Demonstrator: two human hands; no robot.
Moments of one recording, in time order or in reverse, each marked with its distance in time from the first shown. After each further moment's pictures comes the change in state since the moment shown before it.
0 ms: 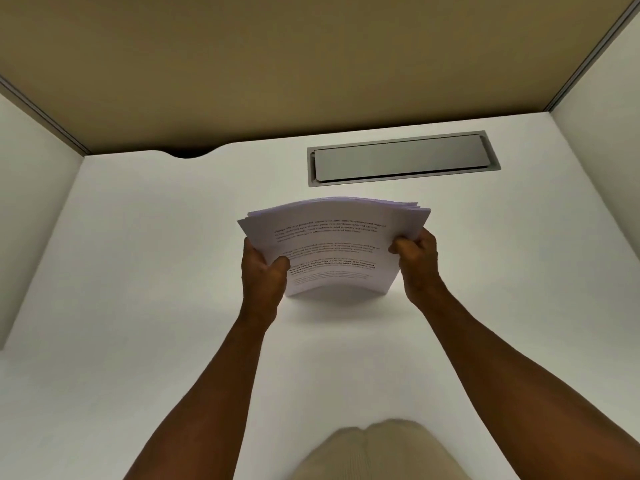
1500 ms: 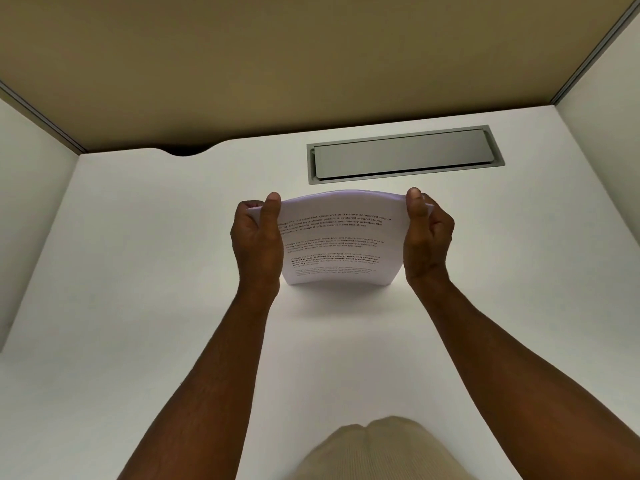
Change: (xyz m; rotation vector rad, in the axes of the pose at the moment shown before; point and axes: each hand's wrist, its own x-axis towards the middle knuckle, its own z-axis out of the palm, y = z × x) left_hand 0.023 0.042 0.020 0.051 0.155 0.131; right_hand 0.004 -0.035 0.016 0.032 0.147 -0.322
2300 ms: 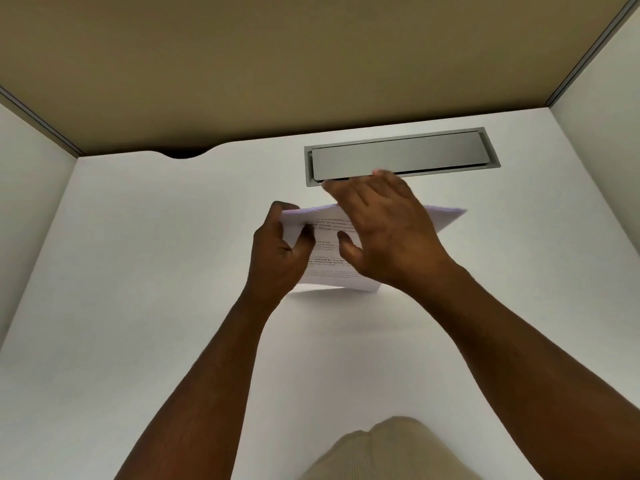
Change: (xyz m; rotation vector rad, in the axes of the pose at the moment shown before) left_hand -0.012 -0.003 -0.004 0.306 -0.337 0.366; right_hand -0.006 -0.071 0.014 -1.263 -0.667 -0.582
